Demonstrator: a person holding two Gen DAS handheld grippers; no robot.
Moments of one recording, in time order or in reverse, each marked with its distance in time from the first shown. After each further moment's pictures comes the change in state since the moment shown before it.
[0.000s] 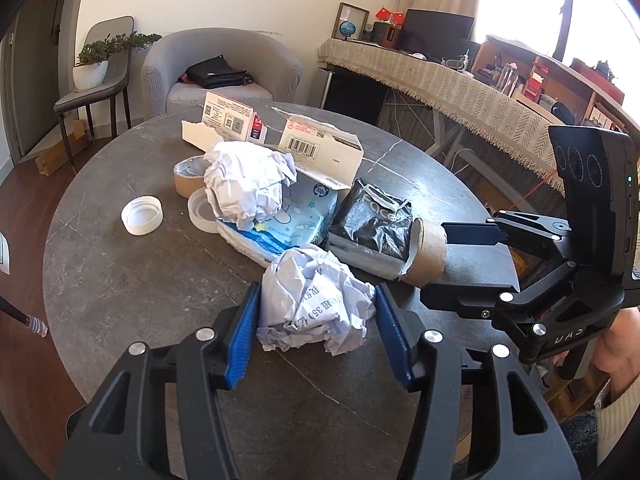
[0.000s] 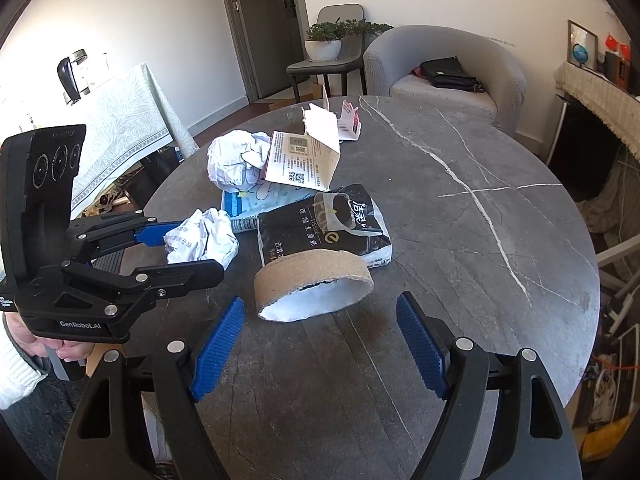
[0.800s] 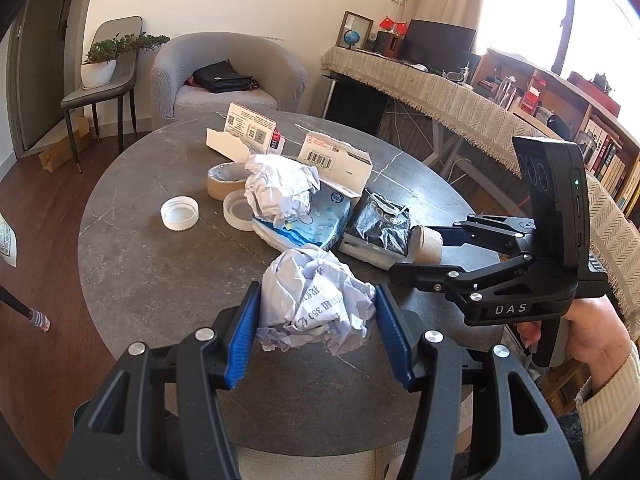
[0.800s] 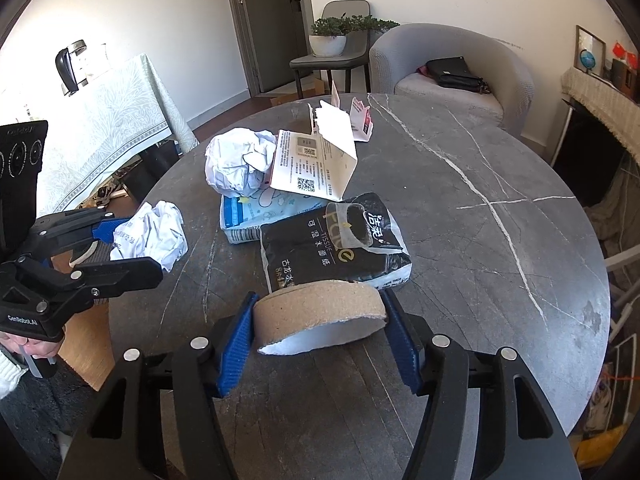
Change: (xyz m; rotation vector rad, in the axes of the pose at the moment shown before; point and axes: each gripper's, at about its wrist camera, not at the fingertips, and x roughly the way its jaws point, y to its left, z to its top) left arm -0.038 0.014 -0.006 -0.023 -0.026 -0.007; right arm 0.014 0.008 0.009 -0.023 0.020 -0.006
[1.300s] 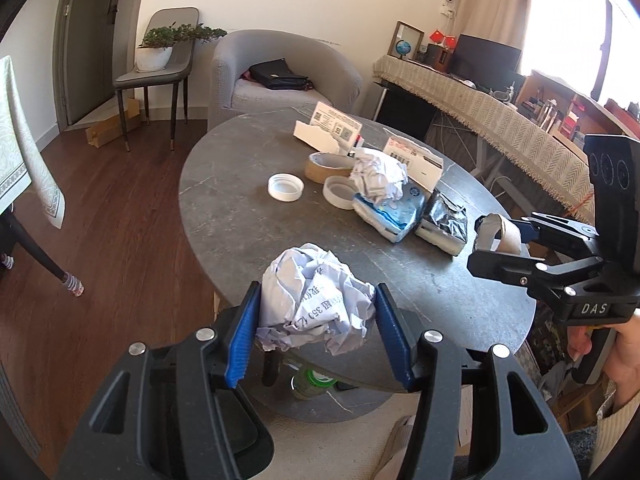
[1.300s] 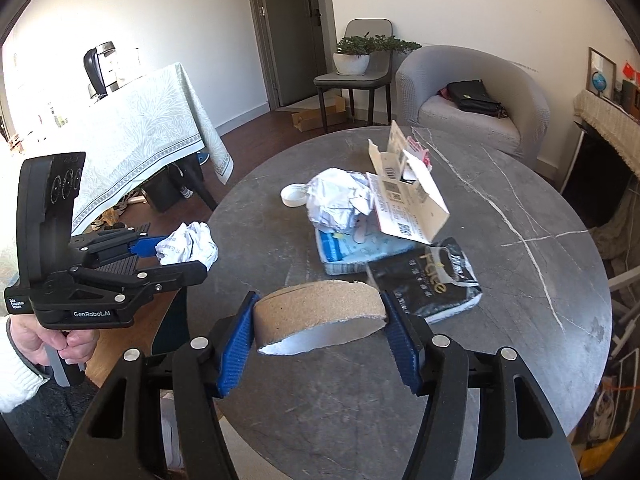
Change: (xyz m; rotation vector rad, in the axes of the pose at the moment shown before) left arm -0.048 0.049 -0.025 -0.118 -0.015 0.145; right arm -0.022 0.067 0.019 -0.041 -0.054 0.048
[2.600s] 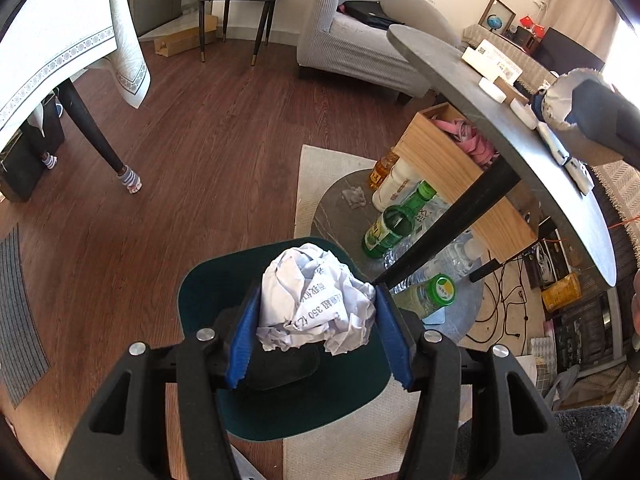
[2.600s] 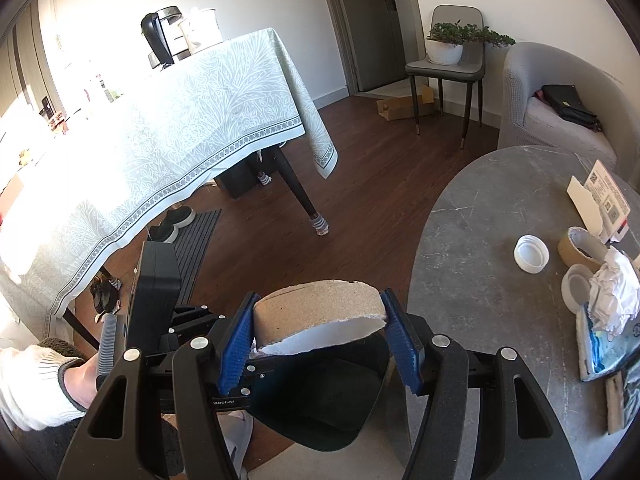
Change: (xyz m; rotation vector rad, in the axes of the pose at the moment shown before) left arm -0.001 0.147 -0.087 -0.194 0.227 0.151; right arm 0.096 0.144 0.054 -0.079 0.072 0.239
